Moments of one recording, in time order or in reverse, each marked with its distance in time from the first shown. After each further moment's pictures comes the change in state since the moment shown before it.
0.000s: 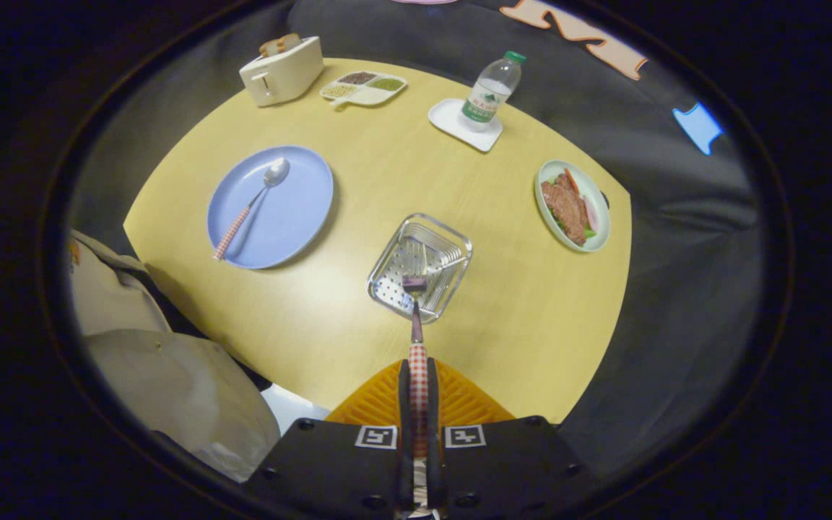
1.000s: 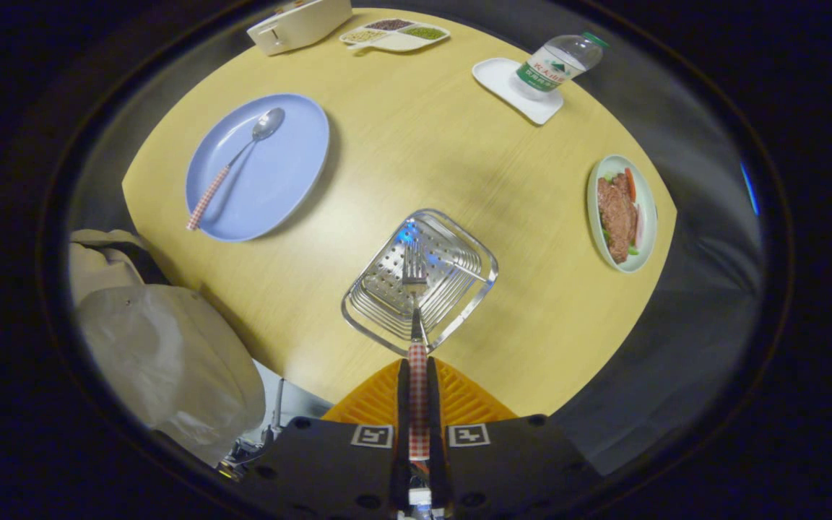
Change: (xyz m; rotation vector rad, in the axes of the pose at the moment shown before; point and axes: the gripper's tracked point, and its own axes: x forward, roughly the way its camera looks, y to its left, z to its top) arm 0.046 -0.006 0.025 -0.167 0.212 0.045
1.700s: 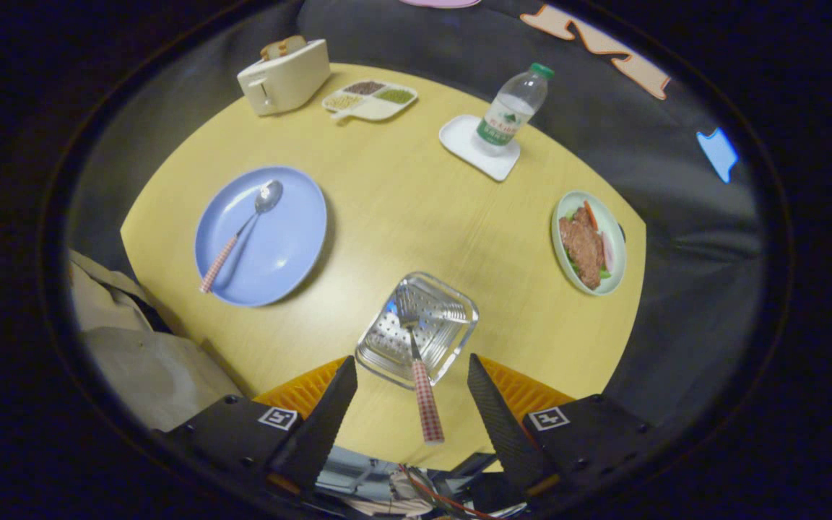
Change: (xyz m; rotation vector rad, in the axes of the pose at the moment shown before) arm -0.037 0.010 0.048 0.157 -0.395 -0.043
